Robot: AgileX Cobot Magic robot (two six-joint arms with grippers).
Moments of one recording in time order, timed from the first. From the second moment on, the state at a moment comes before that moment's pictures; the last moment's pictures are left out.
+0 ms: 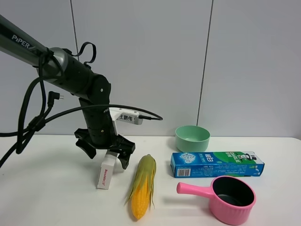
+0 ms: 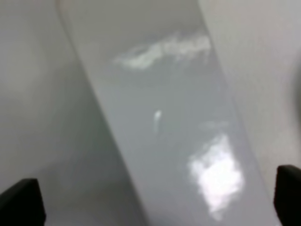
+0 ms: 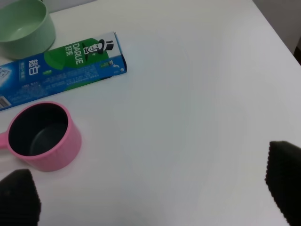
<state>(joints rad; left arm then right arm) -0.48 2.23 -1.54 0.10 0.63 -0.21 -0.08 0.00 -0.49 0.00 1.05 0.04</state>
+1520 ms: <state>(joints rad) -0.78 2.14 -2.12 -0.02 1.09 0.66 -0.08 0.00 -0.49 0.00 1.05 0.04</state>
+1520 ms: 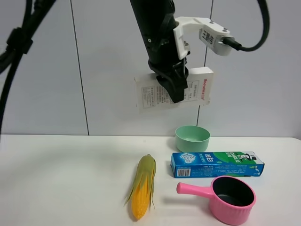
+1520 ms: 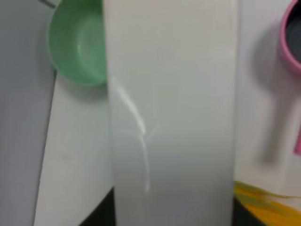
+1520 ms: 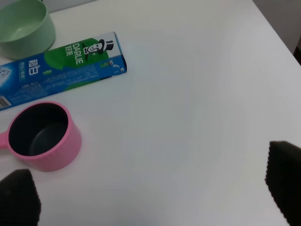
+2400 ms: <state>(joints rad) -0.88 2.46 -2.34 -0.06 1.10 0.68 -0.08 0.00 -0.49 0.00 1.05 0.04</state>
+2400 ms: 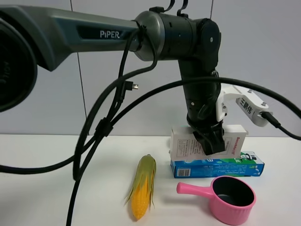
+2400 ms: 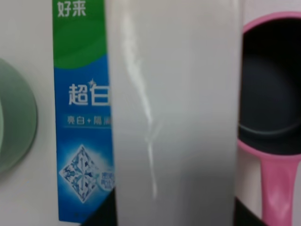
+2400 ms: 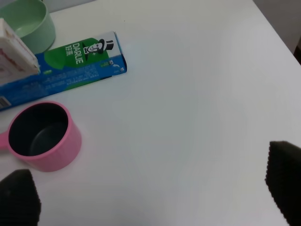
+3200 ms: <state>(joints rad) -0.88 2.55 -2.34 -0.10 0.96 0.71 -0.08 0.00 -0.49 0.00 1.05 0.04</state>
